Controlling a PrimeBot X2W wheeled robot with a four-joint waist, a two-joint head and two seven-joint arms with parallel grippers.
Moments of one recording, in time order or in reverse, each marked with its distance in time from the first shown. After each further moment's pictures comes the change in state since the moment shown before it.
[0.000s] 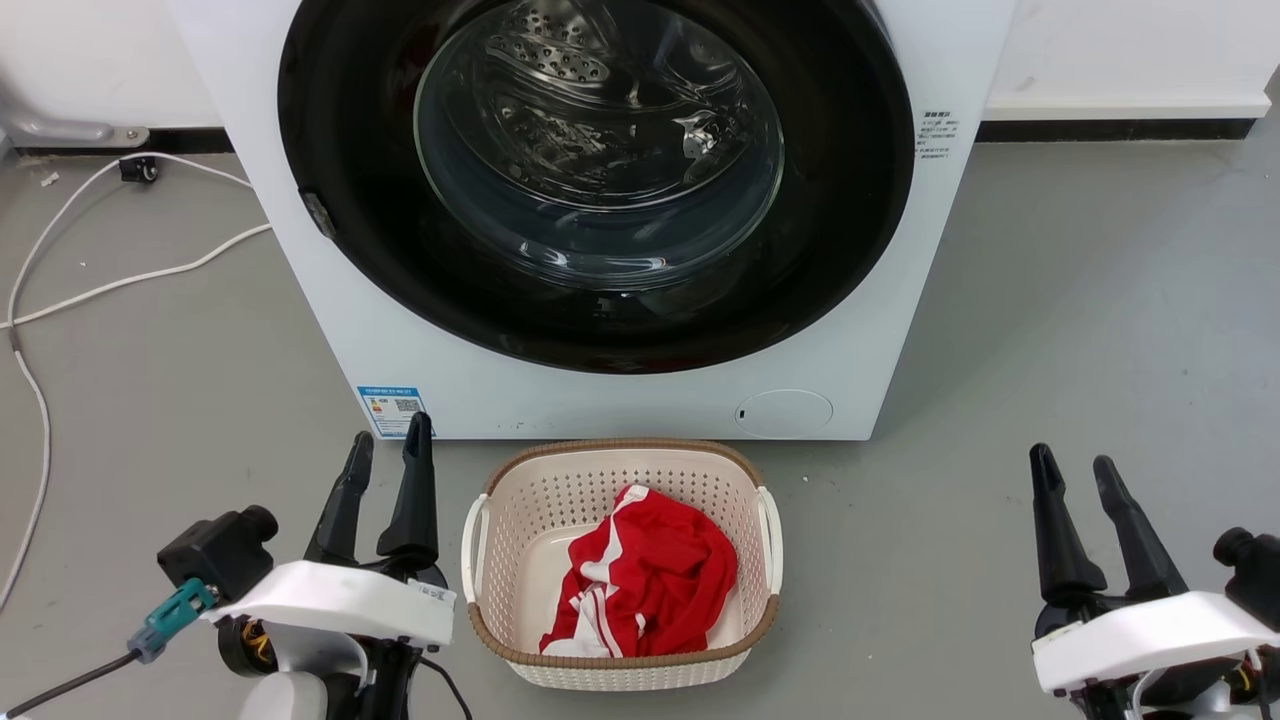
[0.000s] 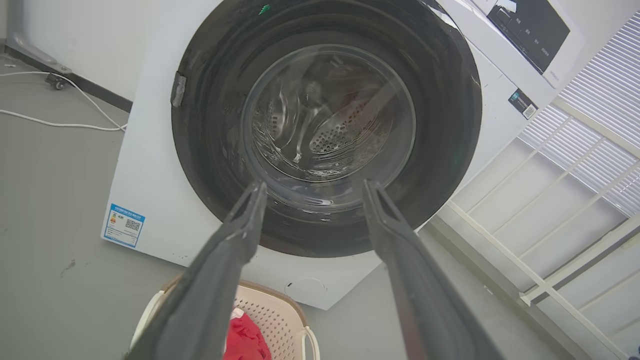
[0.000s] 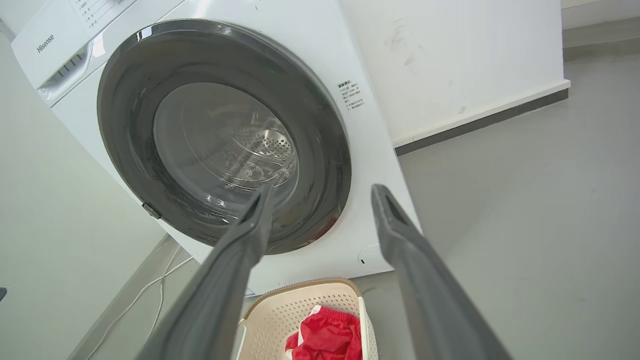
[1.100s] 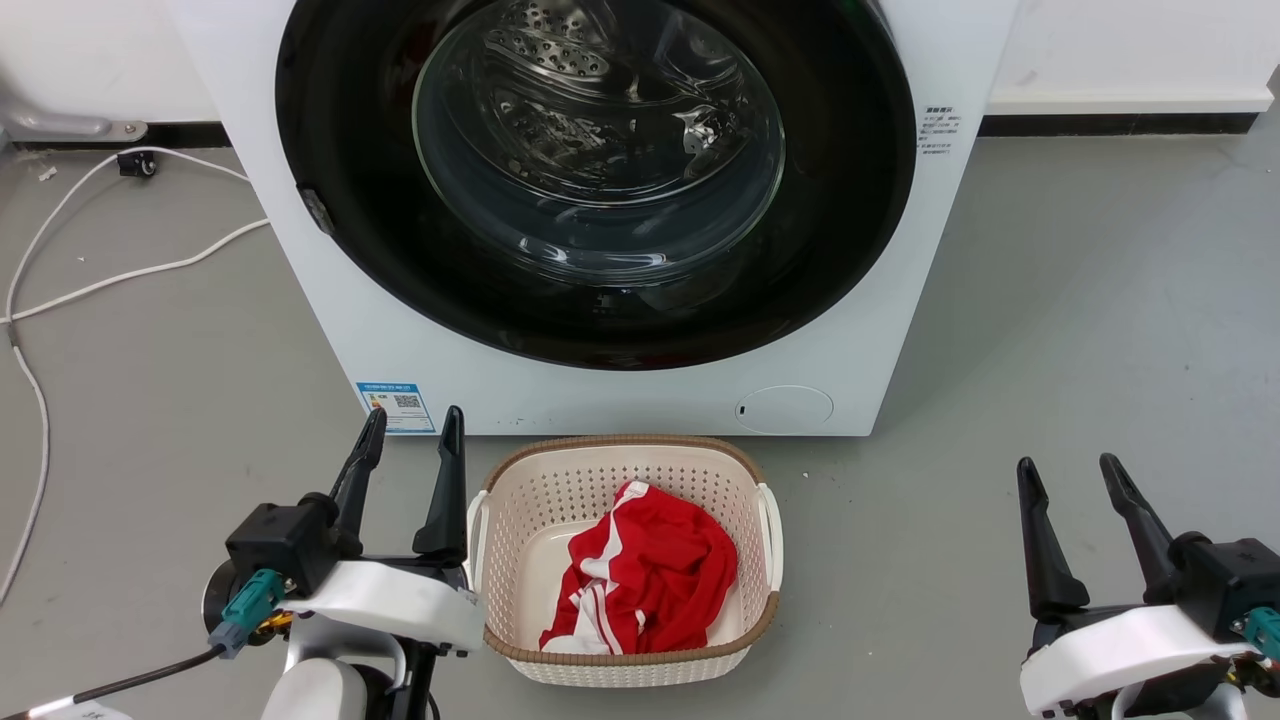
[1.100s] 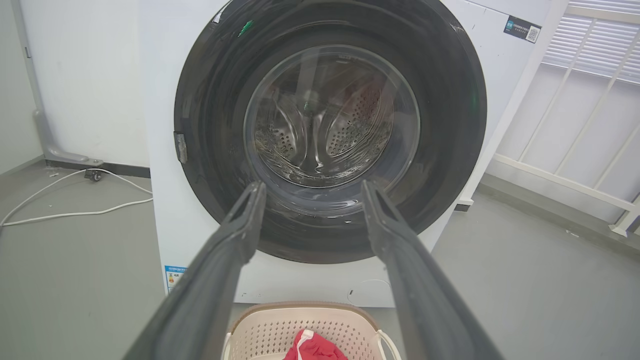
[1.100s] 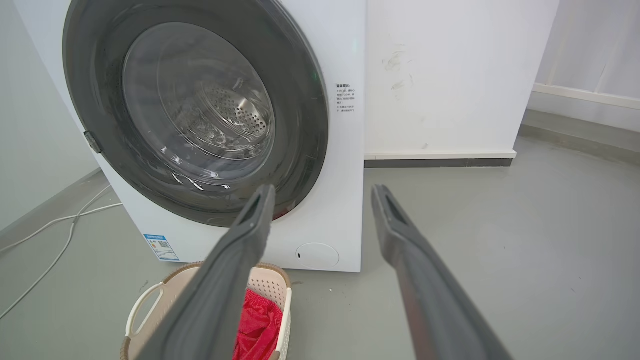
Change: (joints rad) left arm -0.019 0.016 -0.049 0.011 0.345 0.023 -0.080; right arm 0.034 0.000 0.004 -0.062 -0.367 0.000 0.005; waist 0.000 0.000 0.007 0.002
